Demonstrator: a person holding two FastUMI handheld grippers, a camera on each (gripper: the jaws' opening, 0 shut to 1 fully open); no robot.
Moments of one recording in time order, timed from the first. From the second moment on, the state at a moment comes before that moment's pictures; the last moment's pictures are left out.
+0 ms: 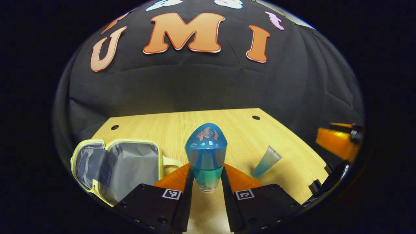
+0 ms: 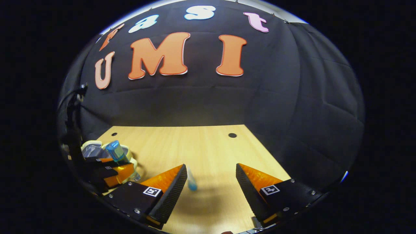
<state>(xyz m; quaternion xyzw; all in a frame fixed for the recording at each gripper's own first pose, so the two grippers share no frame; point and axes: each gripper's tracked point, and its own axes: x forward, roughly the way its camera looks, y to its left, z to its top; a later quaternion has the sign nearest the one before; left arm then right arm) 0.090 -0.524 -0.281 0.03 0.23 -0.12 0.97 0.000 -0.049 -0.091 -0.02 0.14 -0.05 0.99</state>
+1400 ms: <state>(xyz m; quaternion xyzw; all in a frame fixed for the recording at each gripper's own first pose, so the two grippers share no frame) 0.019 -0.341 -0.212 0.02 0.26 0.02 0.97 0.079 -0.018 -0.264 -0.03 0.30 0.02 0.95</state>
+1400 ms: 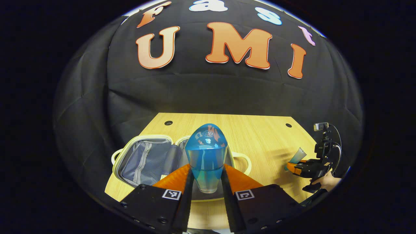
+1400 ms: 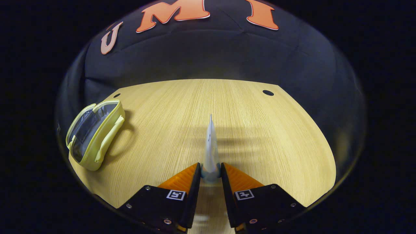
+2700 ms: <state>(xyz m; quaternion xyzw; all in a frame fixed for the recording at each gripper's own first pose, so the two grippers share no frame) 0.095 -0.302 -0.352 0.04 0.61 -0.14 0.78 -0.031 0.130 -0.124 0.07 0.25 0.14 0.95</state>
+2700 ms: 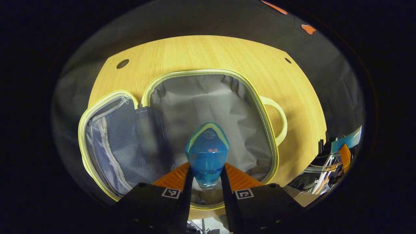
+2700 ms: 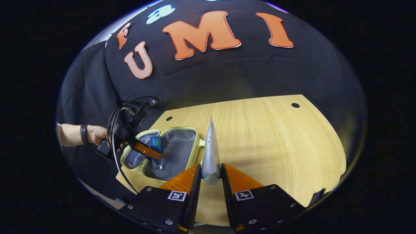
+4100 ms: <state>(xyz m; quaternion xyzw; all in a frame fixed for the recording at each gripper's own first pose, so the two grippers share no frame) 0.075 -0.184 -0.096 -0.09 0.20 0.00 0.98 0.027 0.314 -0.166 0.00 0.48 0.26 0.84</state>
